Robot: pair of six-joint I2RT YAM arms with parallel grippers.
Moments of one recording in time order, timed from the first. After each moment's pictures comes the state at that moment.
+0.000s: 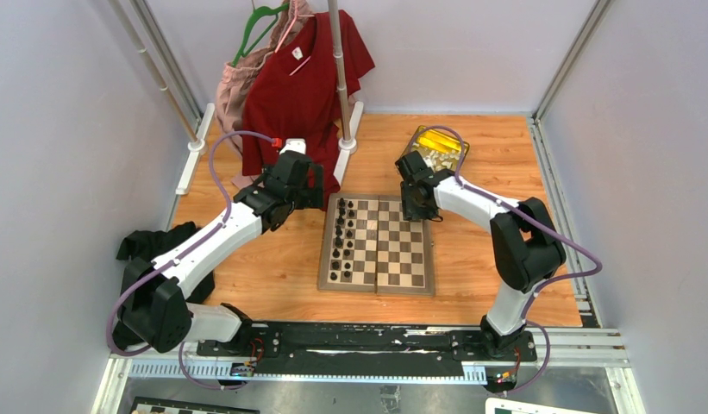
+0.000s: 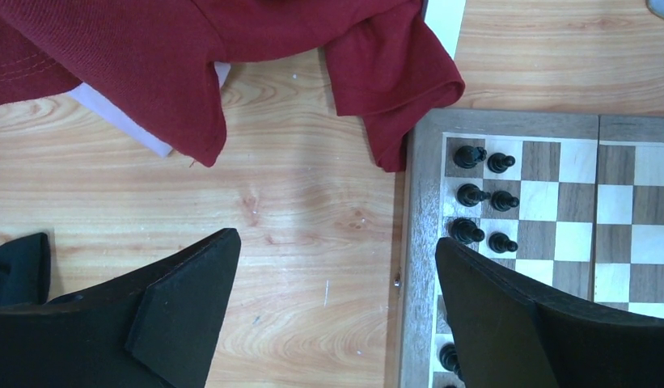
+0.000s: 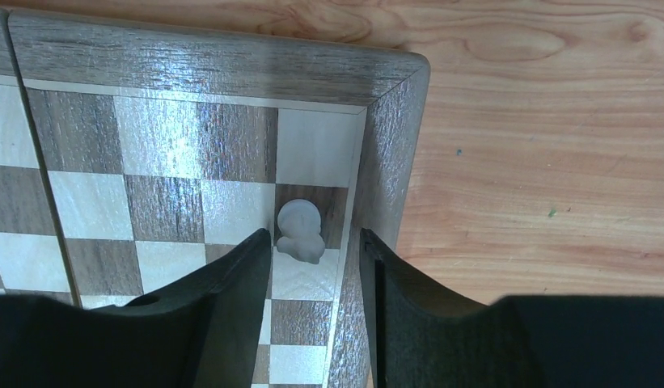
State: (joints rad) left arm -0.55 1.31 1.03 -0.46 -0.40 -0.37; right arm 0.53 1.75 1.19 -0.59 0.24 0.39
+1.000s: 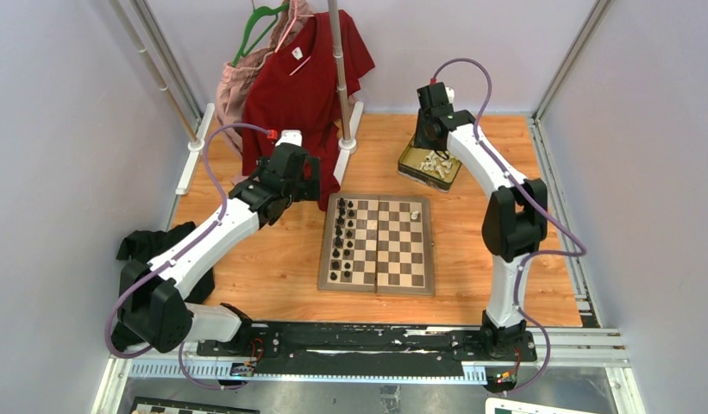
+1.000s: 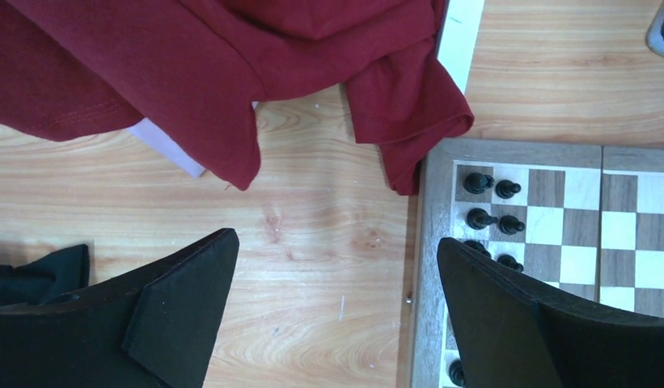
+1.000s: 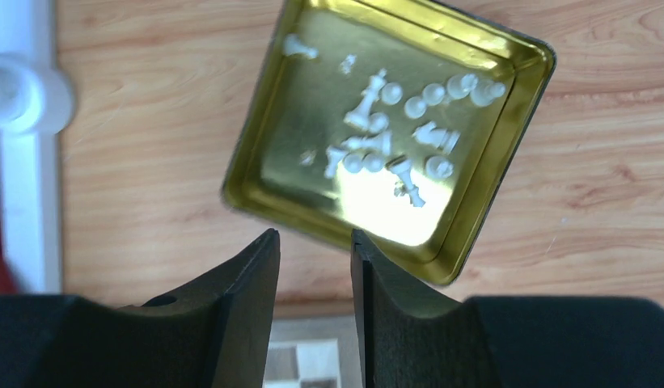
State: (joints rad) left arm -0.53 1.31 1.09 -0.48 -0.44 -0.34; right arm 0.35 1.95 1.81 -0.68 0.27 0.36
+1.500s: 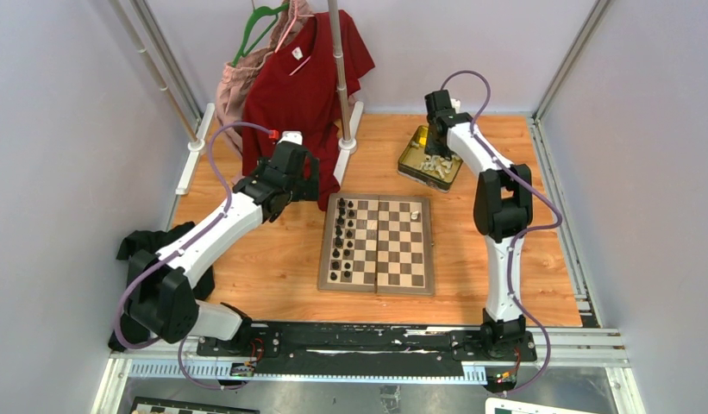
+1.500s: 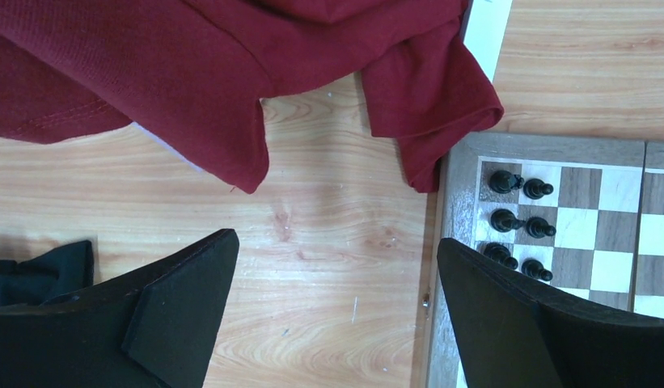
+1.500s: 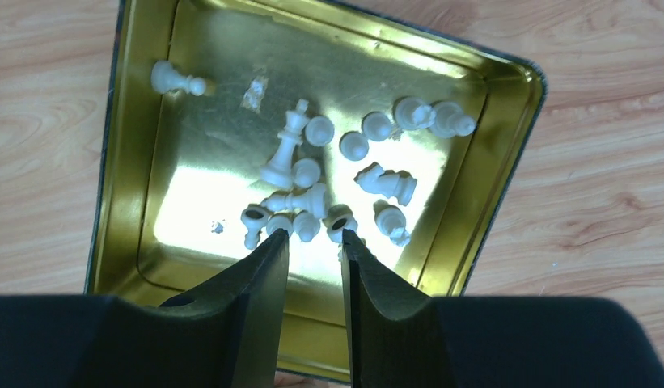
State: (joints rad) left arm -0.49 1.37 1.10 -0.50 -0.41 -0.32; right arm 0.25 2.21 1.94 -0.69 0.28 0.34
